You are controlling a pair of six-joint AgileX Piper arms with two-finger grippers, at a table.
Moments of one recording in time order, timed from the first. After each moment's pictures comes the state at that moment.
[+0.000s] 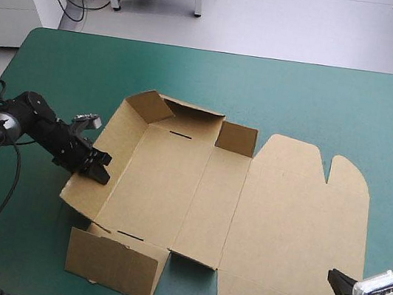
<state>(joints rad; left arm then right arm) 0.11 1.75 -1.12 -0.59 1.21 0.62 0.56 0.15 -0.49 -0.12 0.90 0.15</state>
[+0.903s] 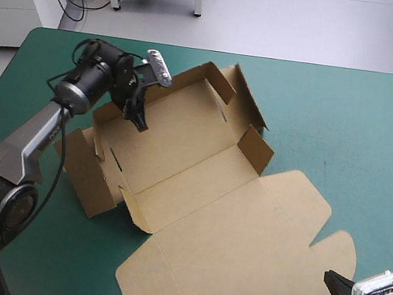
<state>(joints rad) -0.38 1.84 -1.75 0.13 1.11 0.66 0.56 0.15 -0.49 -0.08 0.90 0.15</state>
